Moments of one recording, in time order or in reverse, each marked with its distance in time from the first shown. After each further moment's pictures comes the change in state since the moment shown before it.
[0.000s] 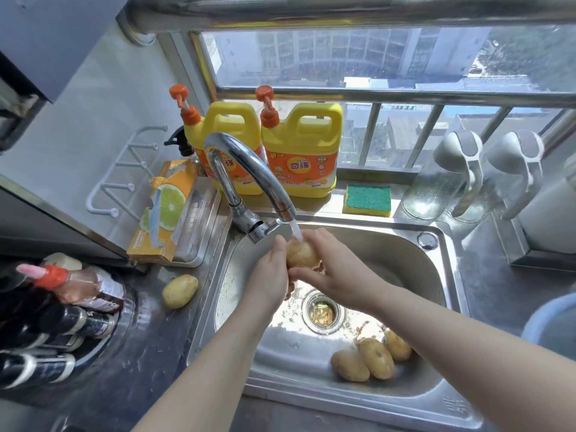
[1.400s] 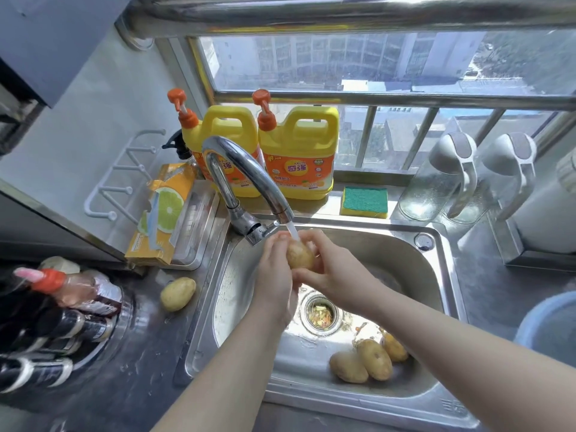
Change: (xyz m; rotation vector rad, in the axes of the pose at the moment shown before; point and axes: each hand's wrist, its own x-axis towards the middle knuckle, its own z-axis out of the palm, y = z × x) left_hand 0.000 0.011 0.022 -0.664 0.062 -0.035; right_hand -0.006 -0.010 -0.003 0.185 0.028 0.200
